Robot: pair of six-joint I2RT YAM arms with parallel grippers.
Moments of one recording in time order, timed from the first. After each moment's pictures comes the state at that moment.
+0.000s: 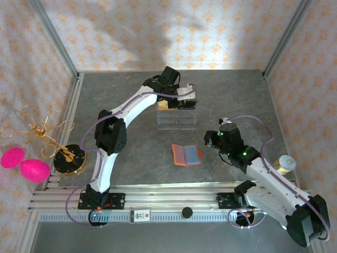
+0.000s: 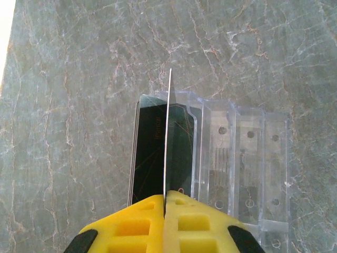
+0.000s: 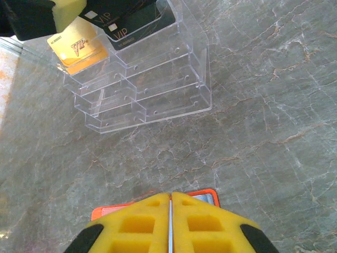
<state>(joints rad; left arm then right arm) -0.52 2.18 2.02 -0.76 0.31 0.89 0.50 0.86 0.53 -0.30 -0.02 0.74</state>
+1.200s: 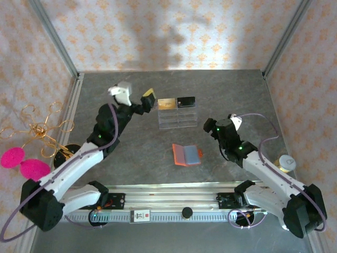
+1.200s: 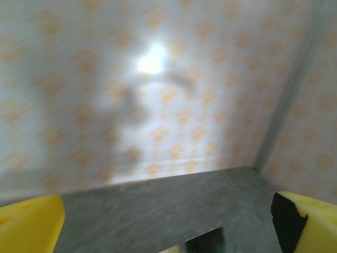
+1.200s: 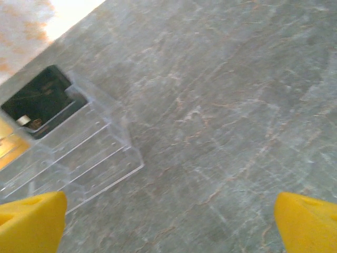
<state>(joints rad) -0.46 1.05 0.75 0.37 -0.18 -0.22 0.50 0.99 0.59 -0.29 0.39 0.87</state>
